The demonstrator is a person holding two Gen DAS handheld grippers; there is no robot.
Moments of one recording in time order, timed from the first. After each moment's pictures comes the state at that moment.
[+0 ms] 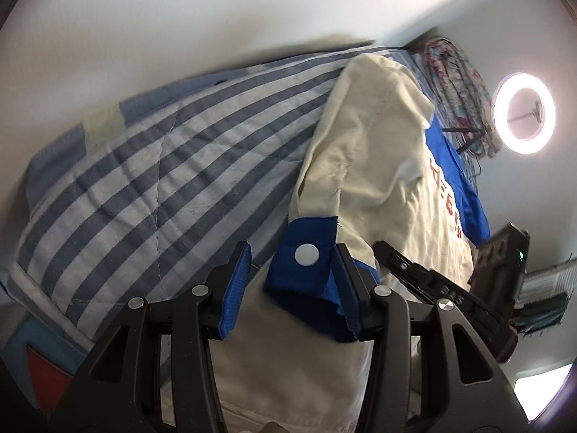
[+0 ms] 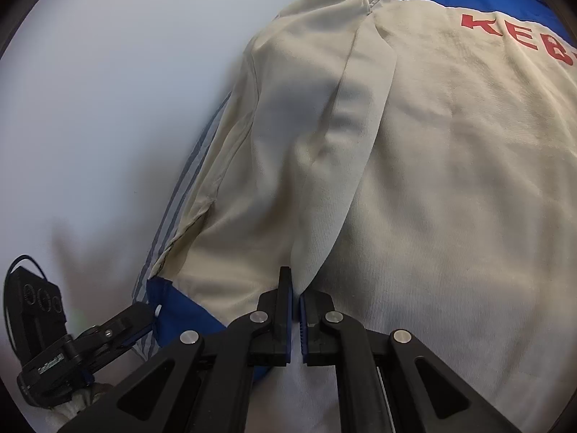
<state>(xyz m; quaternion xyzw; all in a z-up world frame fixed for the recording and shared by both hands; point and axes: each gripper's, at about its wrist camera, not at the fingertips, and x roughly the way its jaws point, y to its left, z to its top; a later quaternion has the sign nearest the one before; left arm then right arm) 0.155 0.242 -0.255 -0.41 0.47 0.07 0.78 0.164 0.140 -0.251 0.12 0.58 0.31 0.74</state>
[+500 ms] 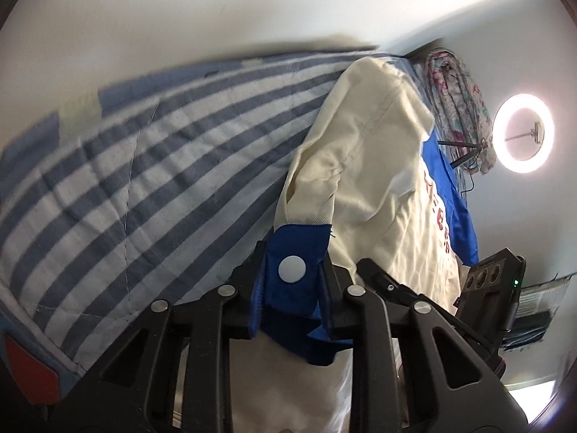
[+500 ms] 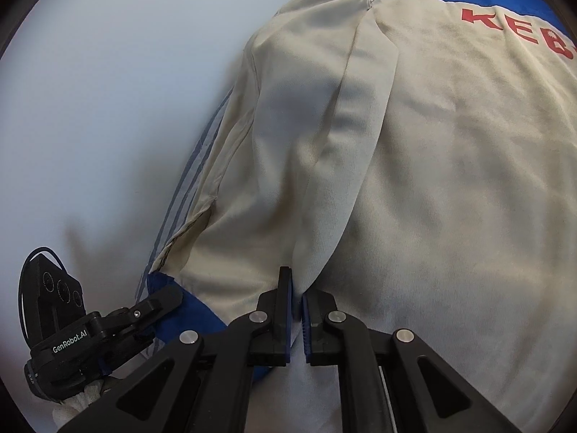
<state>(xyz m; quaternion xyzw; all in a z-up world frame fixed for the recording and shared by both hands) 0.170 0.236 -0.256 -0.43 0.45 0.07 0.78 0.166 0.144 -0.248 0.13 0.59 0.31 0.73</state>
